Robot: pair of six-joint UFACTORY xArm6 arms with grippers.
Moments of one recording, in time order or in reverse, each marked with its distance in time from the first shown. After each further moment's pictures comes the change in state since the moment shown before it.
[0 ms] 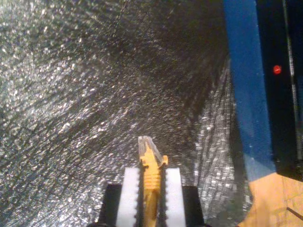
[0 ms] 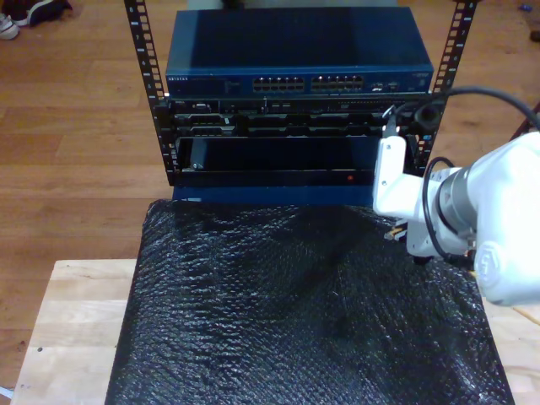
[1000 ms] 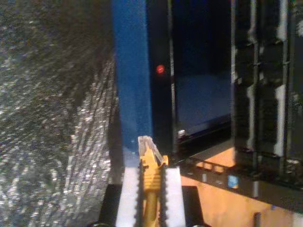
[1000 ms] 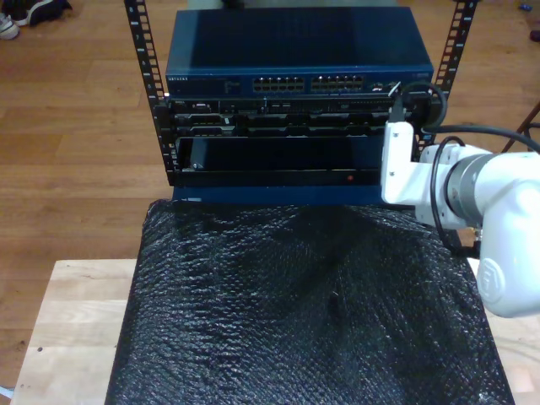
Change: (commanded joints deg) left arm 0.0 0.0 0.0 0.0 0.0 0.0; right arm -3.2 2.1 0.4 -7.0 -18.4 -1.9
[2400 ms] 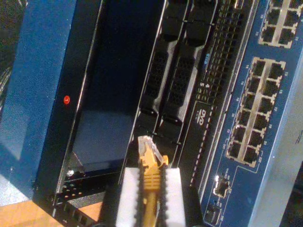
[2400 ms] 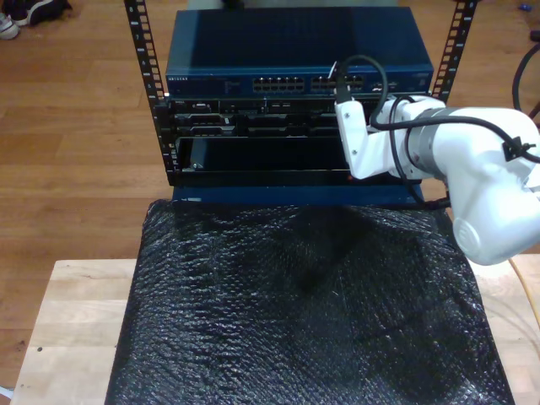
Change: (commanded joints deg) left arm 0.0 0.0 0.0 0.0 0.0 0.0; right arm -0.1 12.6 -13.4 -17.1 -8.5 -1.6
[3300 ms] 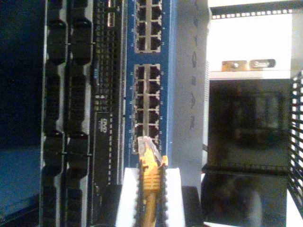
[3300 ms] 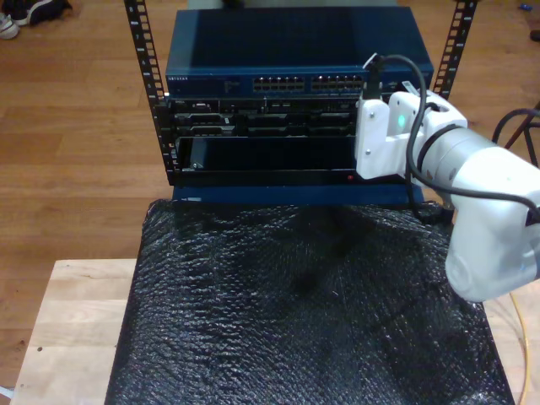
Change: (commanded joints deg) left arm 0.0 0.0 0.0 0.0 0.0 0.0; right arm 0.2 4.8 5.9 8.9 -30.5 0.4
